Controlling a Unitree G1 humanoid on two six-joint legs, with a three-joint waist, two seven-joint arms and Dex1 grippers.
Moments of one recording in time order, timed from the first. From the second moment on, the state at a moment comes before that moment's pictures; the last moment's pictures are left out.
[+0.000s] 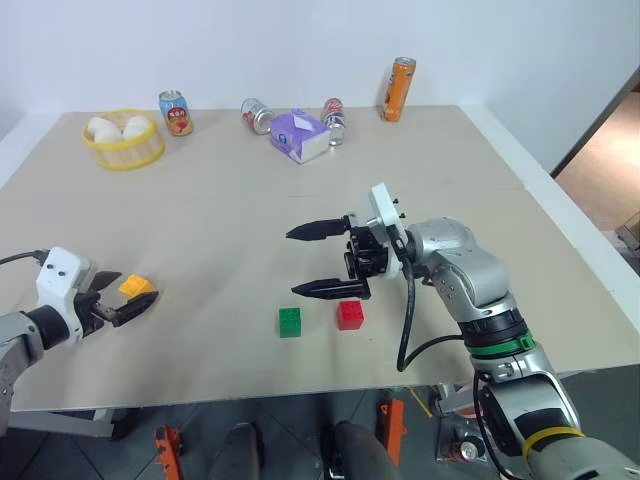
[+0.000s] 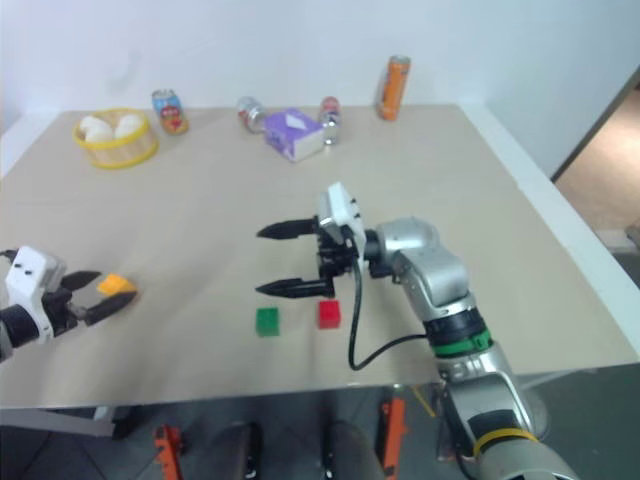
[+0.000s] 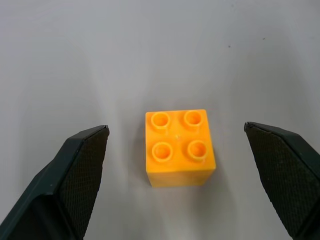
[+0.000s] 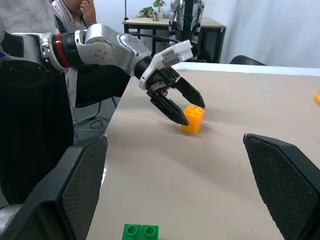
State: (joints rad) left arm -0.01 0.80 0.41 -0.06 -0.43 0.52 -0.81; right arm -0.75 -0.40 0.20 0.04 0.48 0.35 1.31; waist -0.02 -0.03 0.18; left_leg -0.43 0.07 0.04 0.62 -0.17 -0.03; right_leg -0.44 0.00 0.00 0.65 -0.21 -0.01
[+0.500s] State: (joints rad) left arm -0.05 0.77 0.35 0.02 -0.40 0.48 -0.82; right arm -0.75 -0.40 0.20 0.04 0.48 0.35 1.29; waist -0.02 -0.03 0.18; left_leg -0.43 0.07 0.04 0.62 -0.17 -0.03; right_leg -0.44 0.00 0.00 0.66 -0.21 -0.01
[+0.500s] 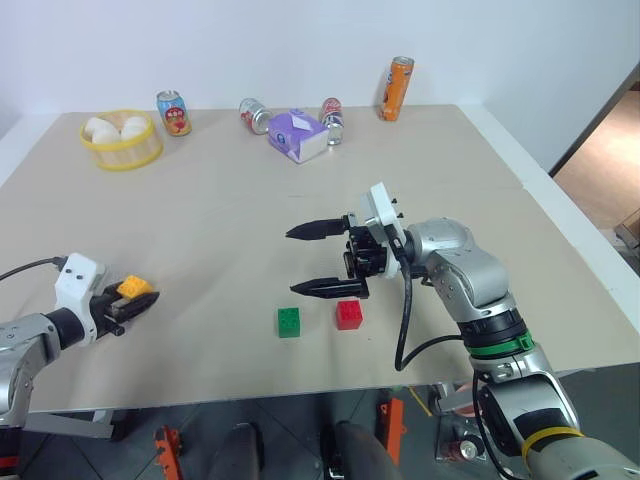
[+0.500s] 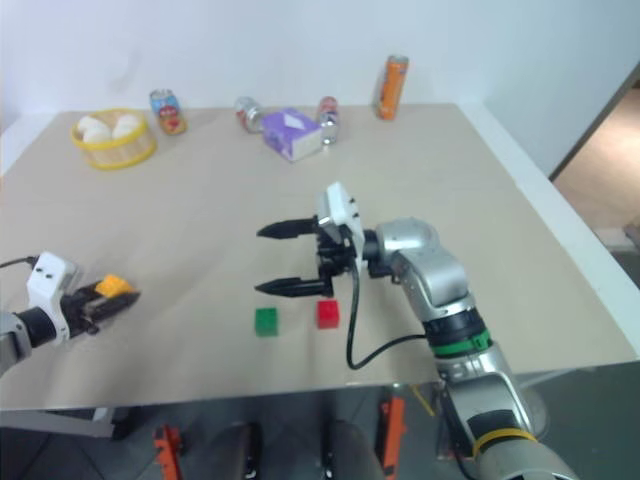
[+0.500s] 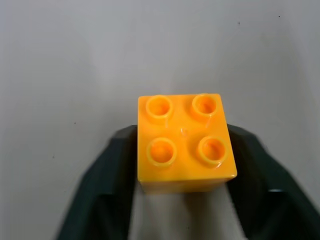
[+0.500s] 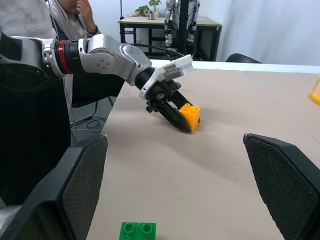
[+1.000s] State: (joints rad) left arm -0.20 0.81 0.01 -0.12 -0.39 0.37 -1.18; right arm -0.62 -0.57 0.15 -0.11 0.53 0.44 1.30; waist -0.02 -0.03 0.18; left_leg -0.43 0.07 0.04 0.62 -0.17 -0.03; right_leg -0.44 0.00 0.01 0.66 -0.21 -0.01
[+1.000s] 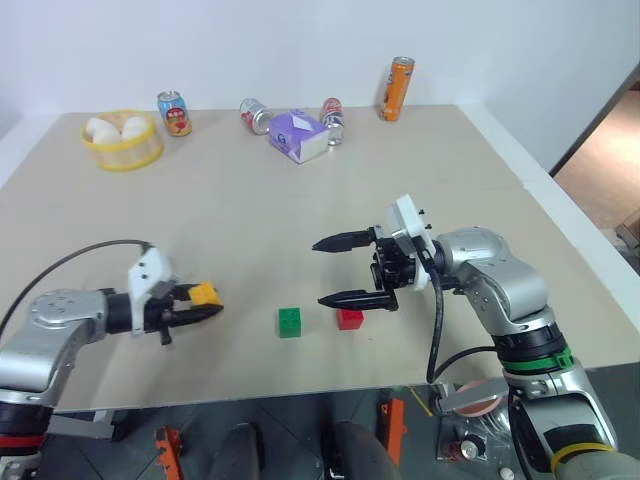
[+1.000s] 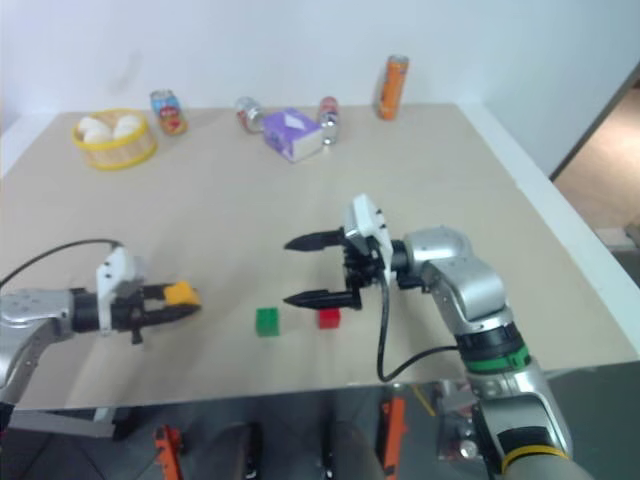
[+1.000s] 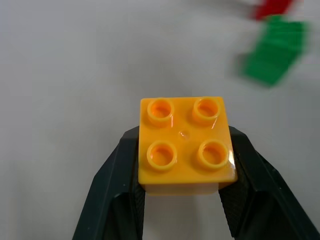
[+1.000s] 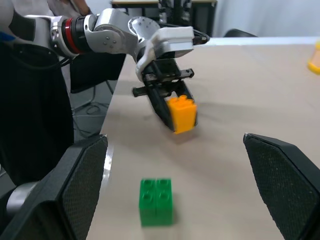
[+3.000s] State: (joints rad) left arm -0.31 0.81 -0.10 0.02 -0.34 0.19 -1.38; right arm -0.52 -0.61 0.11 -0.24 0.55 0.48 1.18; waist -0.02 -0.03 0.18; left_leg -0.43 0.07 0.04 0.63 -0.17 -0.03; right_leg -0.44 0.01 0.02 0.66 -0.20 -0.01
